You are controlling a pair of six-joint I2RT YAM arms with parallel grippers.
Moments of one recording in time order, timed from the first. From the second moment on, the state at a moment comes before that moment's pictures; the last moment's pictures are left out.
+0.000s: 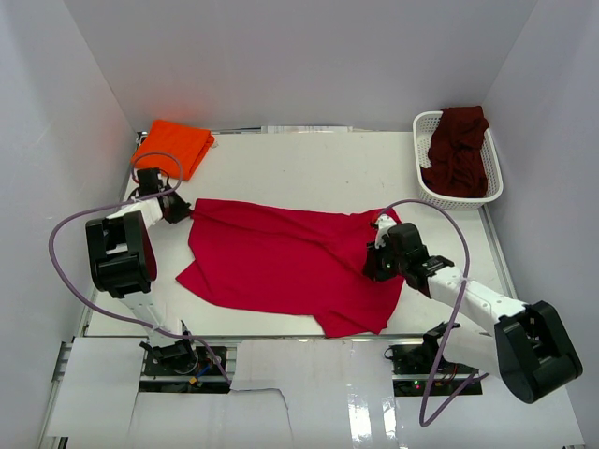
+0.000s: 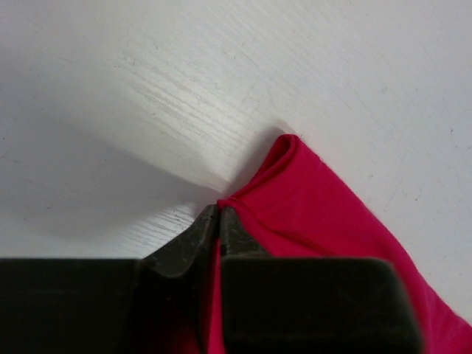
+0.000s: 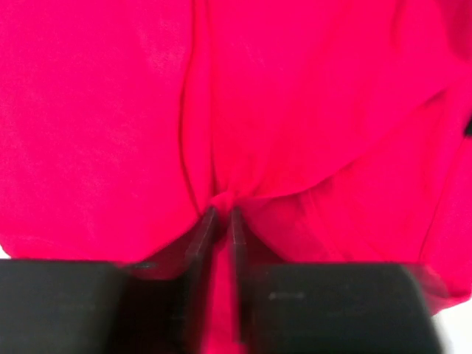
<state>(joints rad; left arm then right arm) 0.21 1.81 1.07 -0.16 0.13 -0.54 0.48 1.09 0.44 -0.12 -0.21 0.15</state>
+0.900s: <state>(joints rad) 0.26 1.71 1.11 -0.21 0.05 -0.53 0.30 1.38 0.79 -0.29 -0.11 0.15</state>
